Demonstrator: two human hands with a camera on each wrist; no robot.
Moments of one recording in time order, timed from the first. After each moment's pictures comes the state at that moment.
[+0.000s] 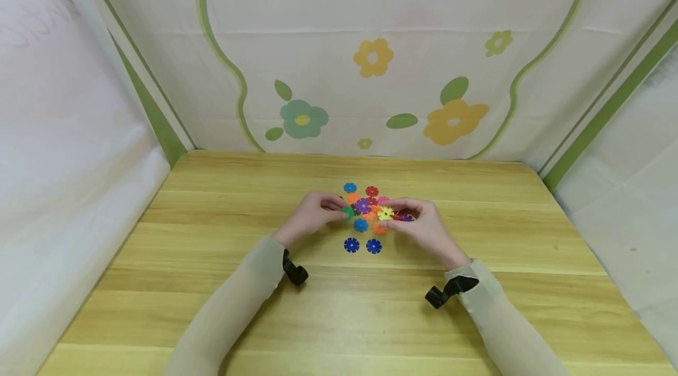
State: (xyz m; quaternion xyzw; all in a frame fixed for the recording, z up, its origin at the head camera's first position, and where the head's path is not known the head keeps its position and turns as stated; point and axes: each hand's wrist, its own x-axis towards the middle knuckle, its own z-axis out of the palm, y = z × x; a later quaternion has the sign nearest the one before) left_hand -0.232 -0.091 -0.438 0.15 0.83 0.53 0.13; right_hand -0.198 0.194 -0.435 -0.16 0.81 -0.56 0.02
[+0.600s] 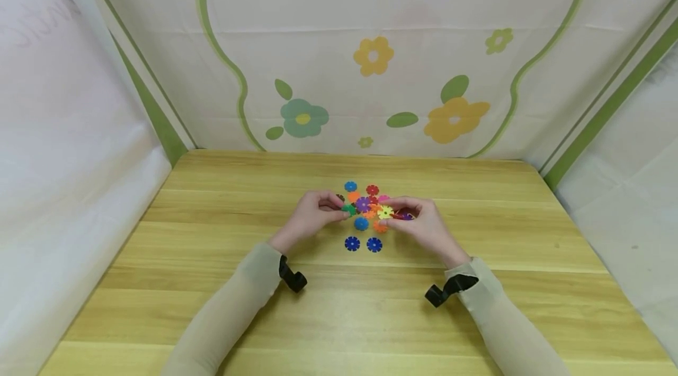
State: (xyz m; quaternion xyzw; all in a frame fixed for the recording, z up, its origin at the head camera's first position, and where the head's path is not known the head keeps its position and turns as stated) left_hand -0.219 -0.089 -0.433 0.13 0.79 0.59 0.11; right_hand -0.198 0.193 -0.434 -0.15 0.82 -0.56 0.03
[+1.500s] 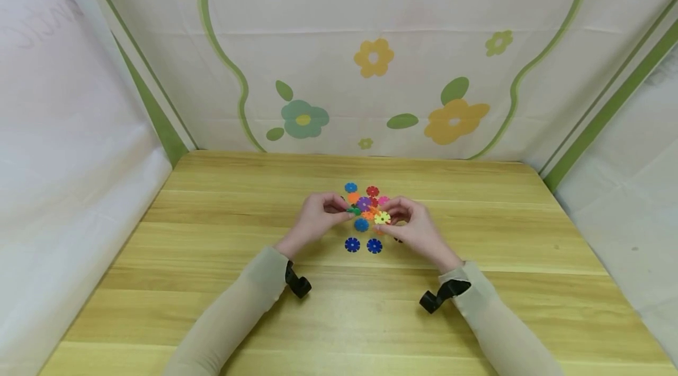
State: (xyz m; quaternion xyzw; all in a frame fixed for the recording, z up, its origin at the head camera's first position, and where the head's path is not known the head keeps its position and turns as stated) left_hand -0.212 -0.076 -0.434 0.15 0.80 0.58 0.04; right_hand -0.197 0.179 -0.442 -0.16 0.82 -0.56 0.02
